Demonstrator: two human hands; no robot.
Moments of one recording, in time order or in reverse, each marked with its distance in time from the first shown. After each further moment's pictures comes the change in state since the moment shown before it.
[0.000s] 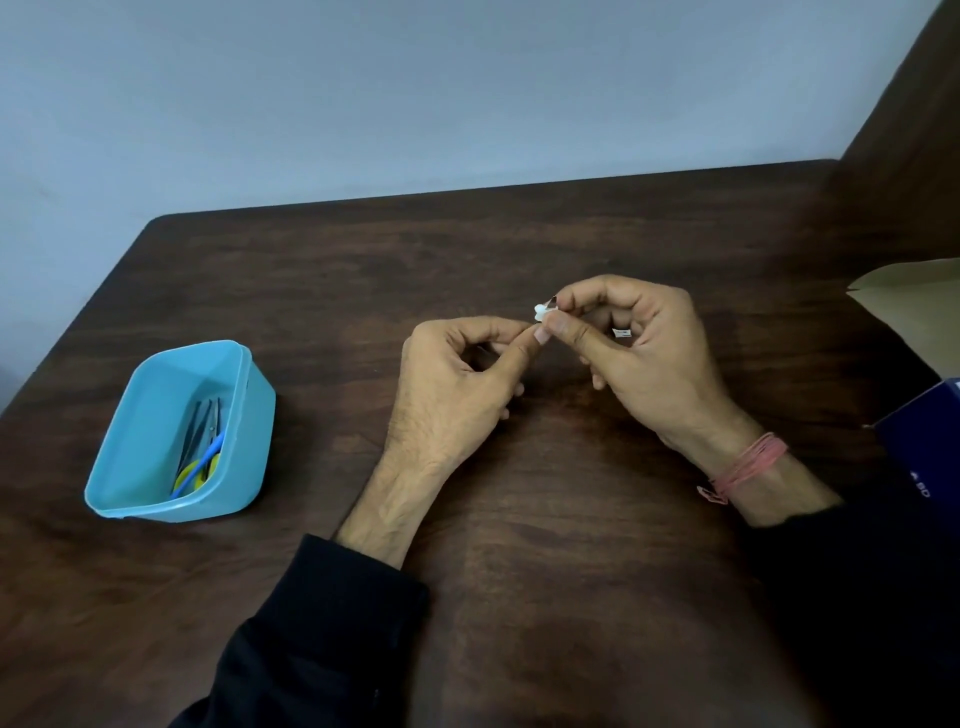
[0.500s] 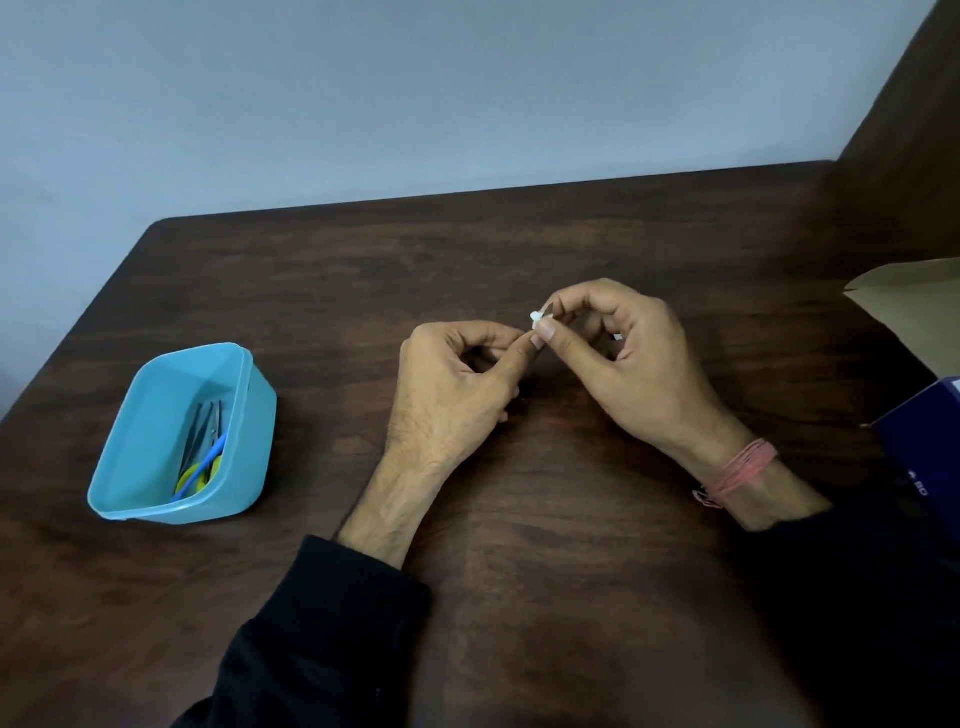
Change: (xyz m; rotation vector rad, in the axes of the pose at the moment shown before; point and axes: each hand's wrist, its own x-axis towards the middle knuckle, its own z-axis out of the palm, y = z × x) left_hand 0.001 0.001 0.000 0.022 0.027 -0.038; right_hand -0.002 -0.001 0.007 -0.192 -0.001 -0.082
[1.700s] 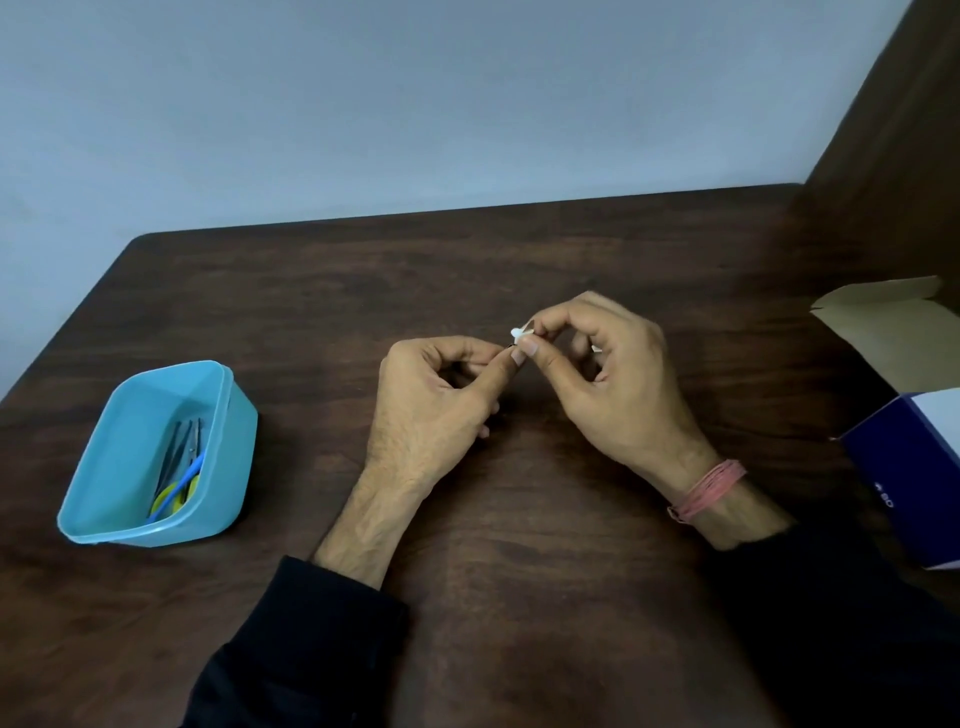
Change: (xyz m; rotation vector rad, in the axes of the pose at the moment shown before) left_hand 0.001 -0.001 0.000 -0.029 0.018 -0.029; right_hand -0.003 -0.009 -0.001 -0.154 0.093 -0.143
